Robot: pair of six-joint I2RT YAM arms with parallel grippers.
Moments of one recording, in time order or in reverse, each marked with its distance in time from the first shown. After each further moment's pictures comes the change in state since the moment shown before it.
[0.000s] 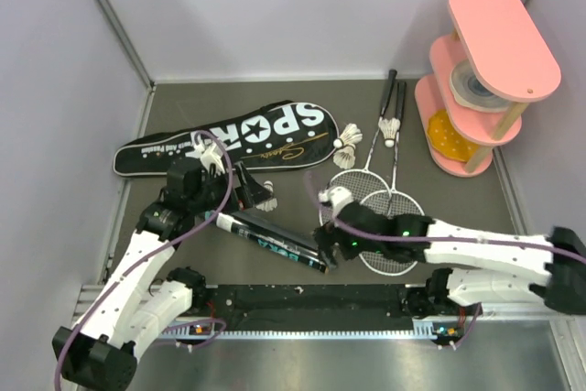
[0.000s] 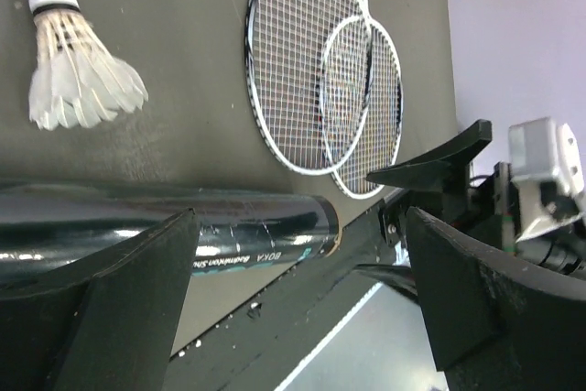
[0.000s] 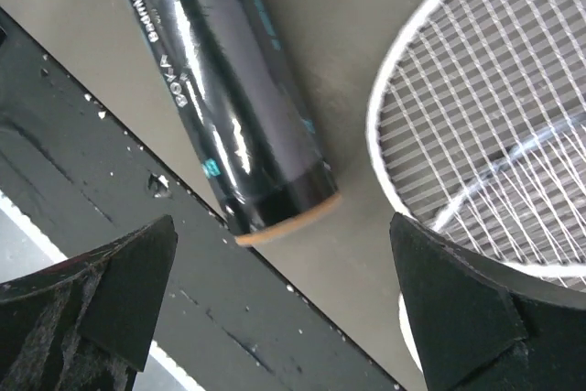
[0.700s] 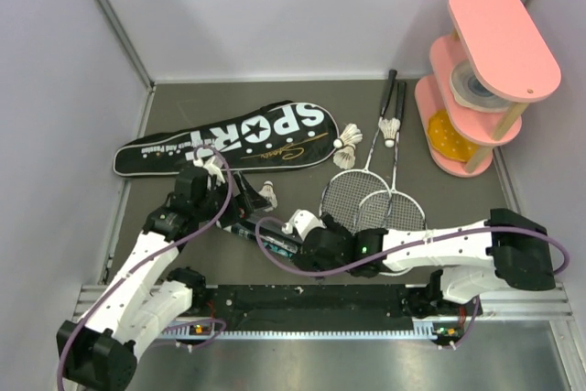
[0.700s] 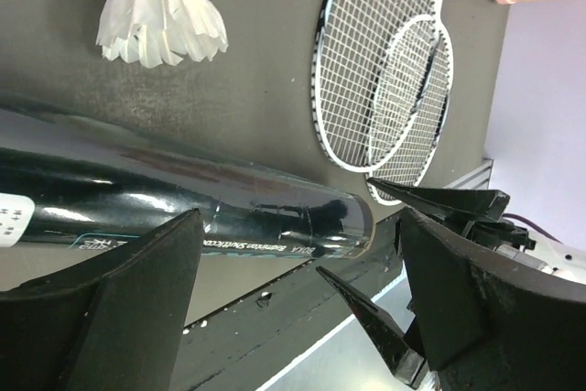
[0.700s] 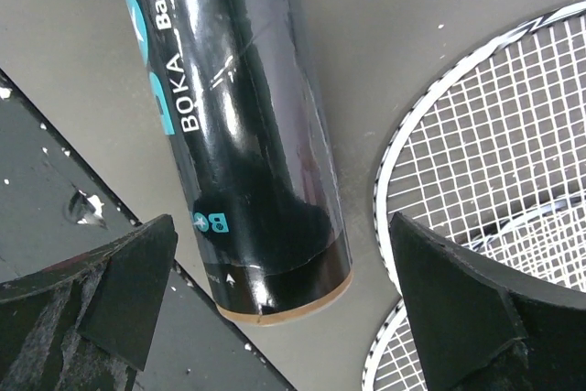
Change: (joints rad) left arm -0.007 -0.015 -0.106 -0.043 -0.085 -0.107; right arm 0.226 0.360 0.098 0.109 0.249 -0.219
